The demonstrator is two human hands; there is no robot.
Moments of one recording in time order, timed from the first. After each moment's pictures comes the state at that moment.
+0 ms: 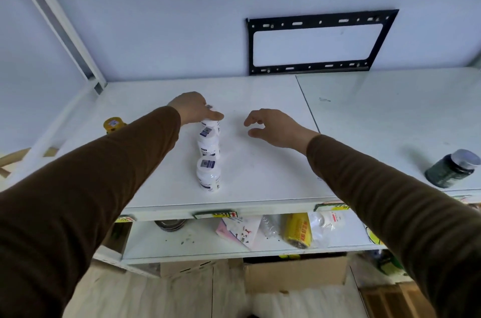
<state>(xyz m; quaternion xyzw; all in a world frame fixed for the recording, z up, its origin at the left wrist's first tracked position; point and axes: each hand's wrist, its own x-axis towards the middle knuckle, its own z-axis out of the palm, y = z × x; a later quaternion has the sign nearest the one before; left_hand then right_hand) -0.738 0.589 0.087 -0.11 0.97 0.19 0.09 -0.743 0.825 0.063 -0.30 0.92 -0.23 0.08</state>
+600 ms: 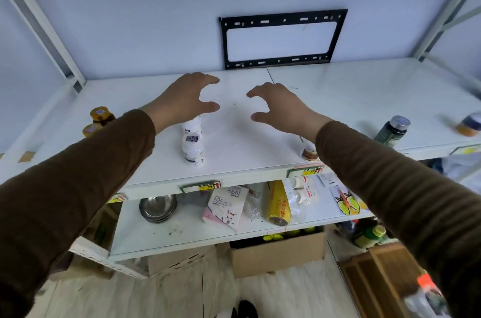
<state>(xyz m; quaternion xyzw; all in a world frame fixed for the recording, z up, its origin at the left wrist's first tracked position) -0.645 0.633 0.127 0.10 0.97 0.21 -0.04 -0.663 0.882 0.116 -0.27 0.95 -0.15 -0.02</state>
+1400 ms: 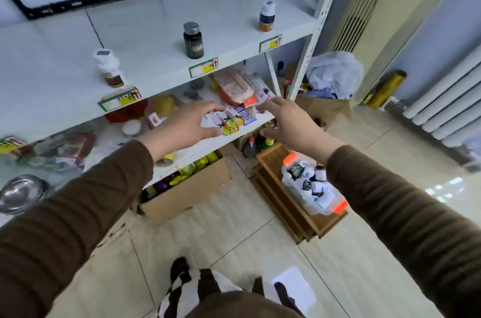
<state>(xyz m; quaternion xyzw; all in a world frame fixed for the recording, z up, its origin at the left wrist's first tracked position) -0.465 1.043 0.015 0.31 0.91 0.25 0.11 -0.379 1.288 0.021 -0.04 0.99 -0.15 -0.01</state>
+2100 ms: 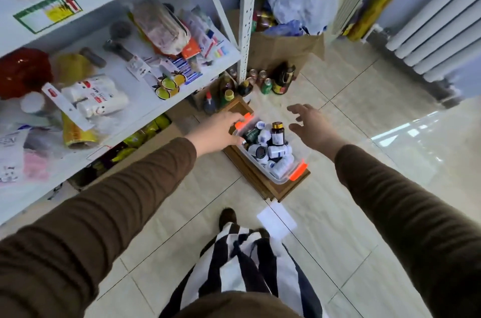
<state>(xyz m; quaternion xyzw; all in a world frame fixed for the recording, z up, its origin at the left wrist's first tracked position) -0.447 1.317 -0.177 0.33 0.86 0.21 0.32 -0.332 1.557 -0.176 0.19 0.95 -0.24 0.11</state>
